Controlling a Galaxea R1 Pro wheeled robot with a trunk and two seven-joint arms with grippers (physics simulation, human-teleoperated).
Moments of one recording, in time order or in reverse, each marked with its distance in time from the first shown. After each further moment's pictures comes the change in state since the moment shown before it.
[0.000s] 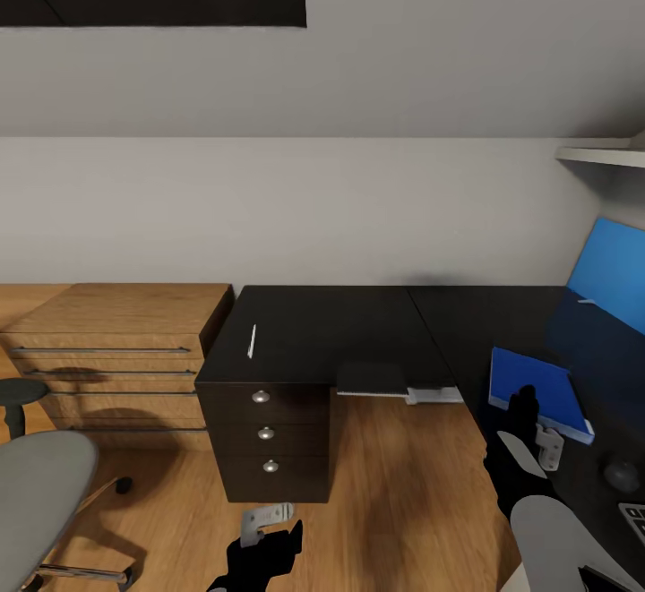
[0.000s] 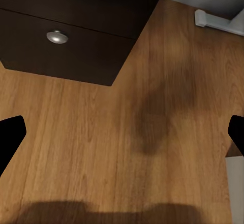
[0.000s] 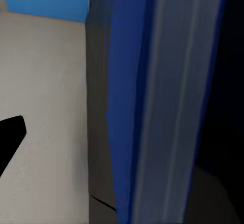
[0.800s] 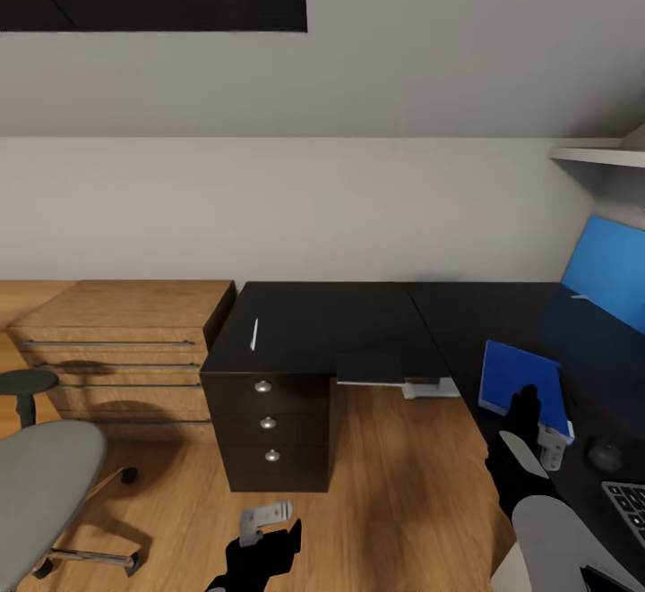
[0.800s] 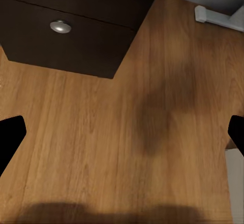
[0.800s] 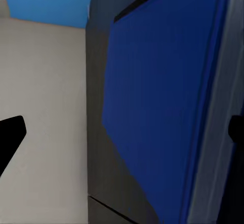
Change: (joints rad) left arm 0.000 0.002 0.004 0.000 0.000 -0.001 -0.003; right arm 0.000 -0.006 0.000 0.000 -0.001 0.002 0.001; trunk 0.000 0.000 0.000
